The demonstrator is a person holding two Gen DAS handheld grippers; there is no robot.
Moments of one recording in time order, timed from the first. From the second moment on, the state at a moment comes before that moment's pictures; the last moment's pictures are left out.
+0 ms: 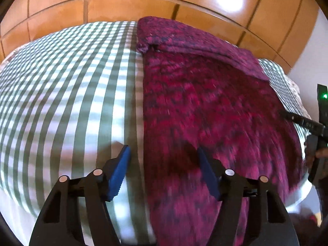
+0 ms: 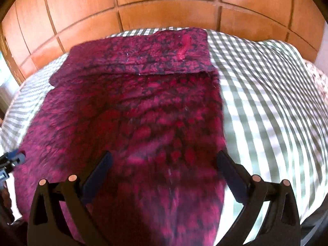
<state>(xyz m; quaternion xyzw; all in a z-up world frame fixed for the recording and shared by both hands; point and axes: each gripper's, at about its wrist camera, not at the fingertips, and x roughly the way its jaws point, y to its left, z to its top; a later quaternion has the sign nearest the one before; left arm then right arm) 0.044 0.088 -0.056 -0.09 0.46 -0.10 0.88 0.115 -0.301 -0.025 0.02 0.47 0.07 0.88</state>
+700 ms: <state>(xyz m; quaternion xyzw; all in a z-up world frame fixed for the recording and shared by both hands) -0.001 0.127 -0.036 -0.20 0.48 -0.26 0.81 0.036 -0.327 -0.011 0.23 0.51 0.22 0.80</state>
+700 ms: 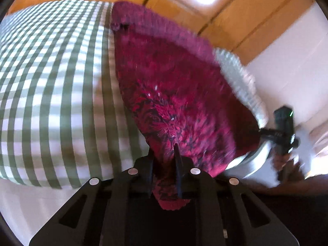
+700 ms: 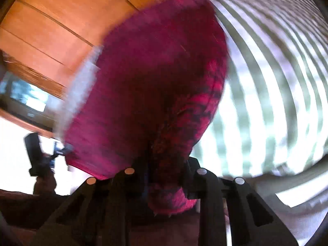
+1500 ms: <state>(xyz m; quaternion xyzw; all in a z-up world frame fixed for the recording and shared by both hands) 0.180 0.165 -0.023 -0.40 0.42 -0.16 0.80 0.204 -0.366 -0.017 0.38 0.44 0.16 0.80</state>
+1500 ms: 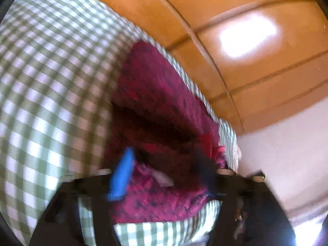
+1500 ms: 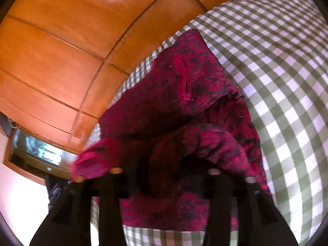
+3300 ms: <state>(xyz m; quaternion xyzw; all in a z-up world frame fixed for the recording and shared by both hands) 0.019 0.122 -0.004 -0.07 0.43 -0.09 0.90 0.043 -0.274 0.017 0.01 0.40 0.11 0.91</state>
